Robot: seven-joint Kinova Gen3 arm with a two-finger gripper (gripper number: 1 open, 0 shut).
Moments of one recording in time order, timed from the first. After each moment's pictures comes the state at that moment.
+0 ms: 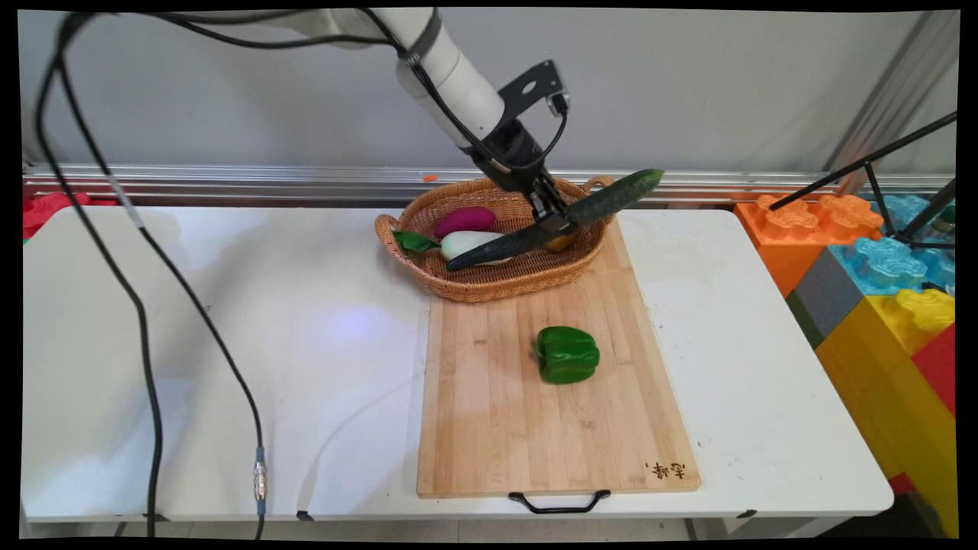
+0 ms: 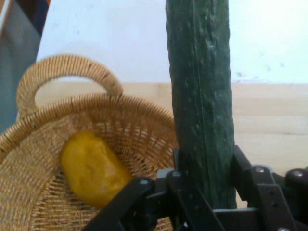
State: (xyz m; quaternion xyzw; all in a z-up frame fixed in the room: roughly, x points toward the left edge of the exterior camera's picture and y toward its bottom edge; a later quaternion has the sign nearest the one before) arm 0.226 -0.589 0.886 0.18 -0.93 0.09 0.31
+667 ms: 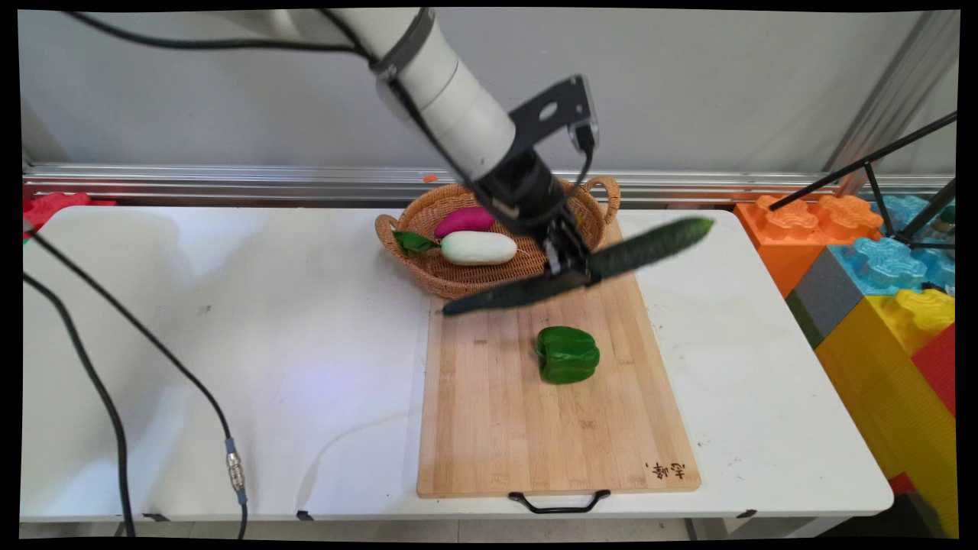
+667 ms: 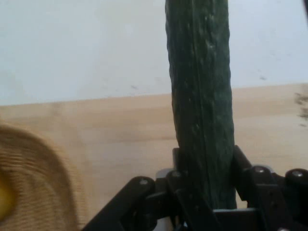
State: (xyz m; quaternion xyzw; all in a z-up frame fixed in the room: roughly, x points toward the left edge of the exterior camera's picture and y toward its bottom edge) arm 0.179 -0.472 0.920 0.14 -0.94 0.07 0.31
